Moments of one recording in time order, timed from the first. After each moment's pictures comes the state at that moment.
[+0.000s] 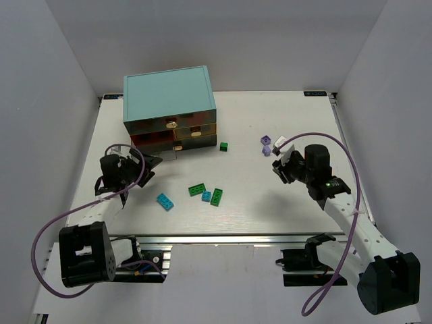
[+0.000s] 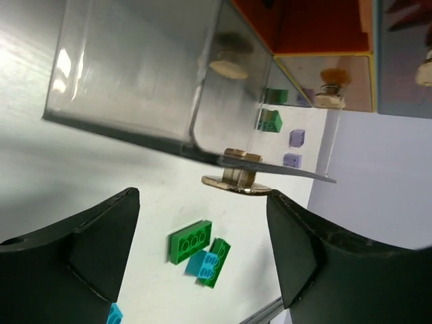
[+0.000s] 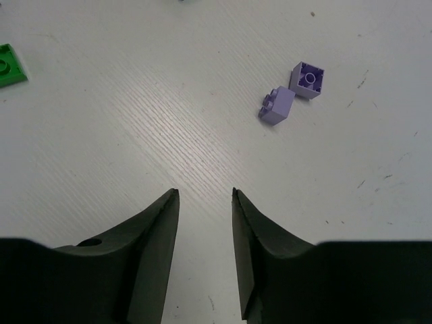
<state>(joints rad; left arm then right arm) 0.15 1.16 0.42 0.22 0.50 -0.93 0.28 0.94 0.64 -0.24 -0.36 -0.51</state>
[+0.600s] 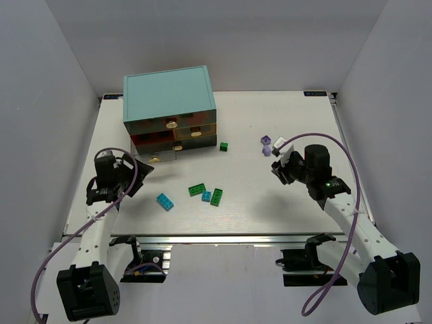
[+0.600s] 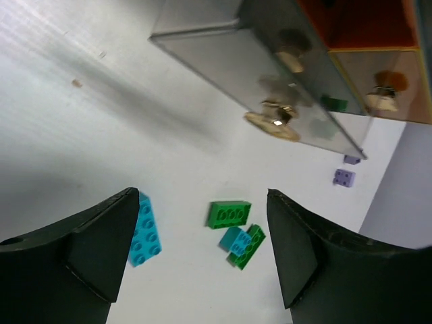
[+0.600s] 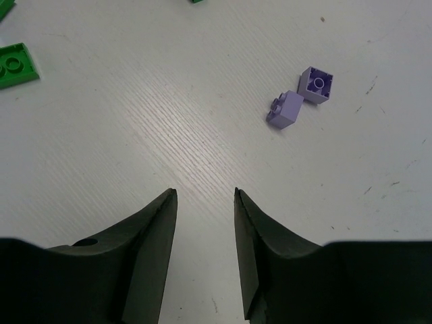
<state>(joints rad) 0.13 0.88 0.57 -0.37 0.25 -0.82 0.28 0.94 0.64 -0.25 -0.39 -0.52</state>
